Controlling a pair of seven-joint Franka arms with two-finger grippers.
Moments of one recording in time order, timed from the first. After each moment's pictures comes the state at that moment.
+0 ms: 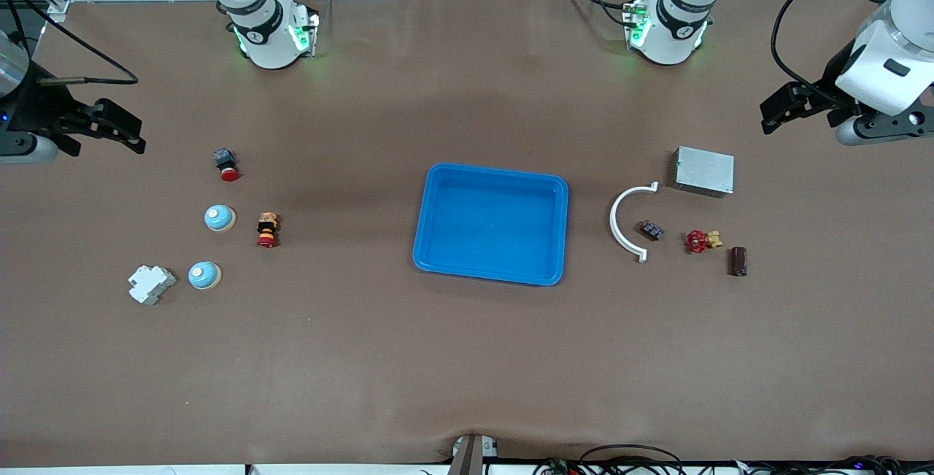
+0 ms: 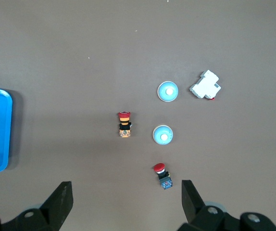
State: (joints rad) left arm 0.00 -0.07 -0.13 -1.65 0.03 1.54 -0.21; right arm -0.05 -0.03 0.09 -1.60 0.00 1.57 0.00
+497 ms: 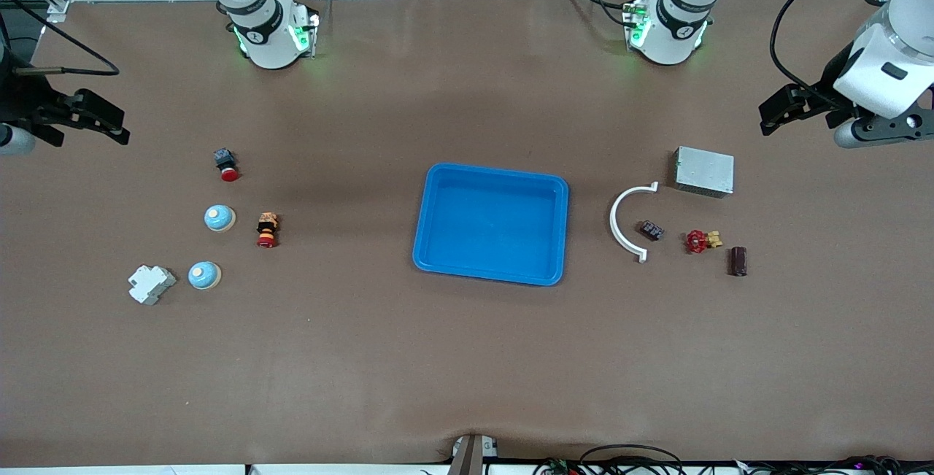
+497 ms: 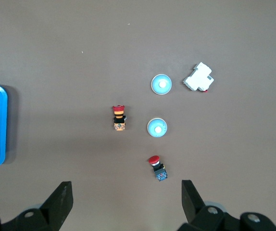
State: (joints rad) left arm 0.00 -0.06 -0.13 -1.65 0.03 1.54 -0.21; right arm 0.01 -0.04 -0.02 -1.59 0.00 1.53 -0.02
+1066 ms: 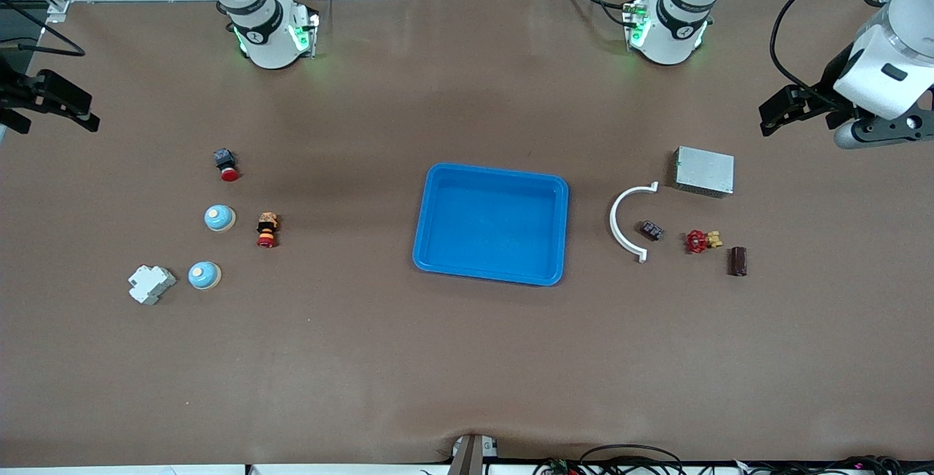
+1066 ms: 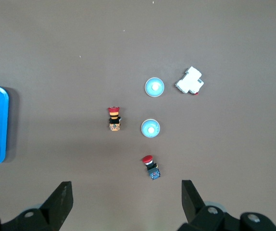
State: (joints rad) left arm 0.00 -0.06 -0.13 -1.65 0.03 1.54 -0.21; right arm 0.02 -0.04 -0.06 -1.51 0.00 1.48 -0.06
